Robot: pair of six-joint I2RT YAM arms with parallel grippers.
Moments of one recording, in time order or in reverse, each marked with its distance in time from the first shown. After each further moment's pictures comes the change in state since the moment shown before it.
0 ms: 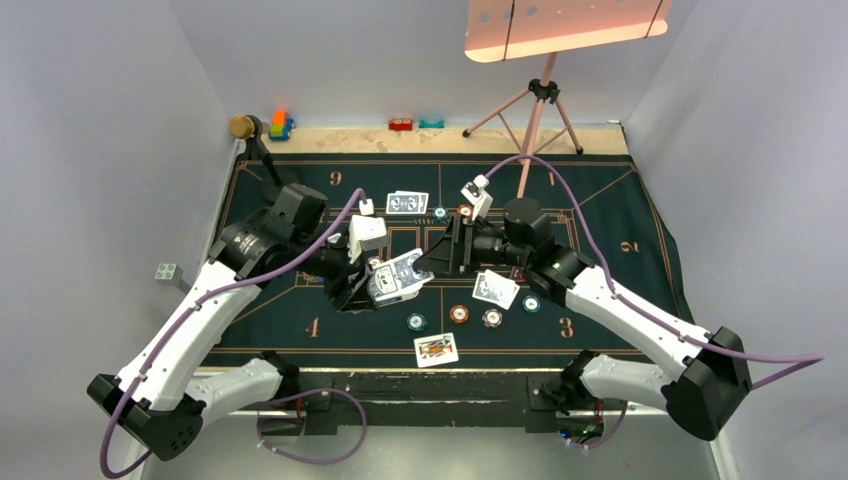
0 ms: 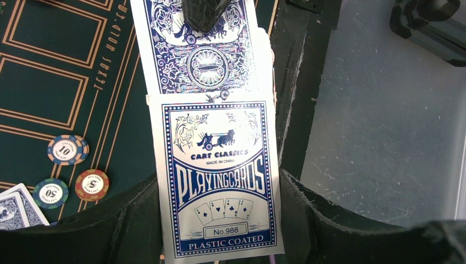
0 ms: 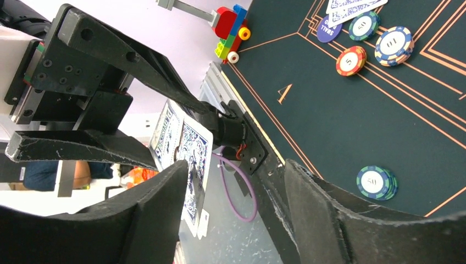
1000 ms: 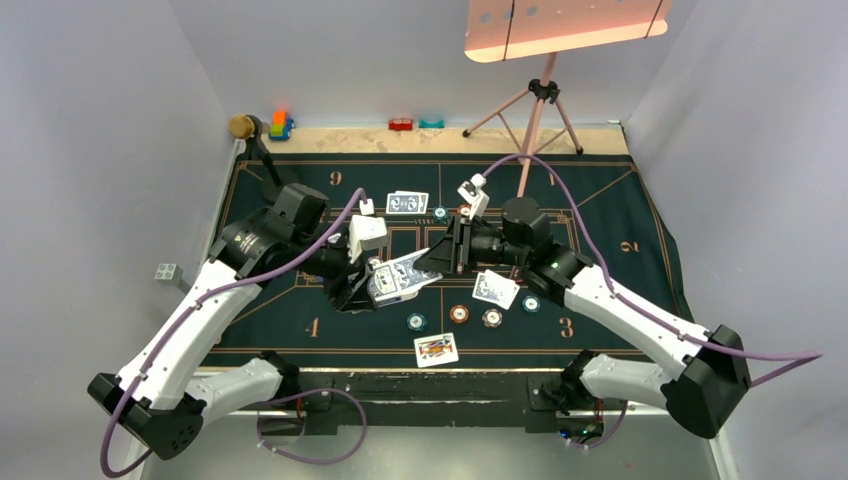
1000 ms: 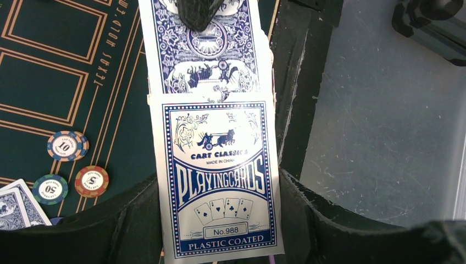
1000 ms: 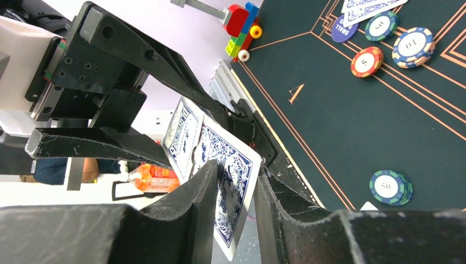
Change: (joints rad) left arm 0.000 0.005 0.005 -0.012 -0.009 -0.001; right arm 0.022 0.018 0.013 0.031 -0.014 0.025
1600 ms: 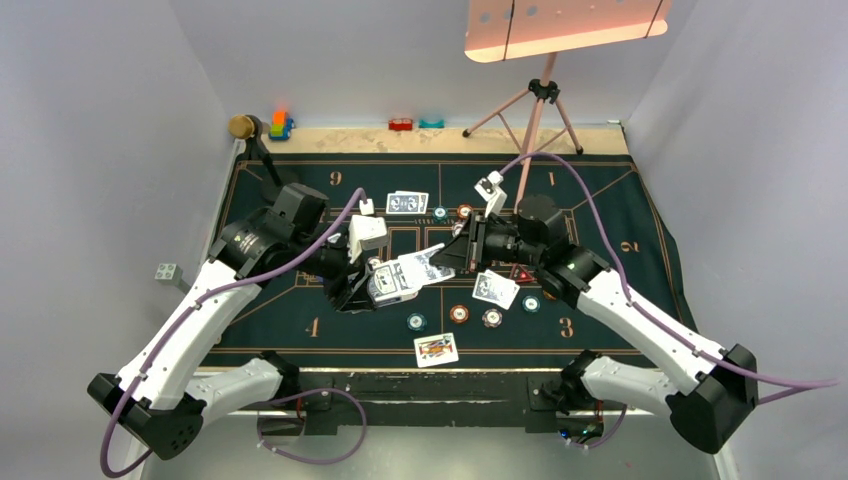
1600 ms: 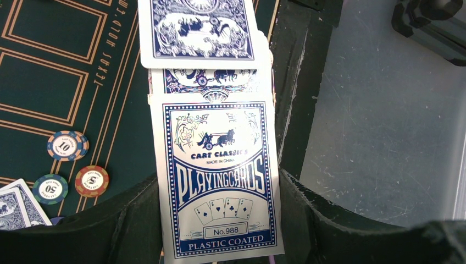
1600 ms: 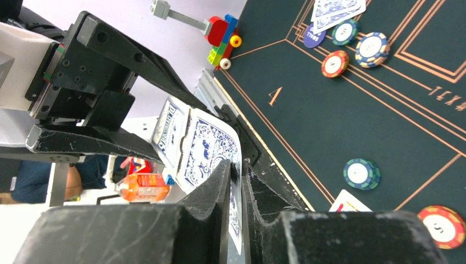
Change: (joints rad) left arm 0.000 0.000 0.003 -0.002 0.000 0.000; right arm -0.061 -0.079 0.003 -0.115 0.013 -0.049
